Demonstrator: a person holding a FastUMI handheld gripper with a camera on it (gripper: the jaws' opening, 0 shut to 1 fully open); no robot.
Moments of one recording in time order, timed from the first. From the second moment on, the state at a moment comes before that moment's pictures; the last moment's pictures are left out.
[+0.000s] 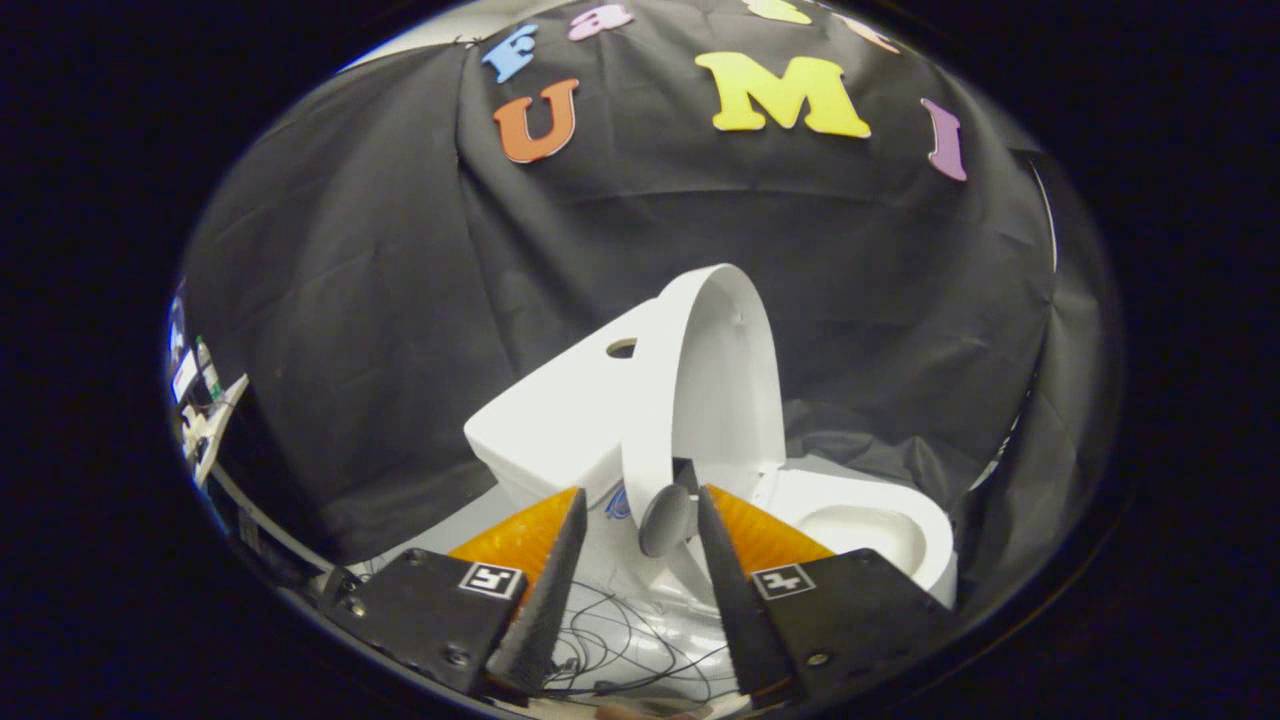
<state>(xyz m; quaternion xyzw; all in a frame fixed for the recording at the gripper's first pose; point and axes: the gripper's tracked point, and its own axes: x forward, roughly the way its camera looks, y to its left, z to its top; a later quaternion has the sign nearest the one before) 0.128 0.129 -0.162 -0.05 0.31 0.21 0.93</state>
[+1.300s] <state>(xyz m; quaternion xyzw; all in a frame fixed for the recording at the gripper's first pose) 0.056 -0.194 -0.090 -0.03 0.16 0.10 0.98</state>
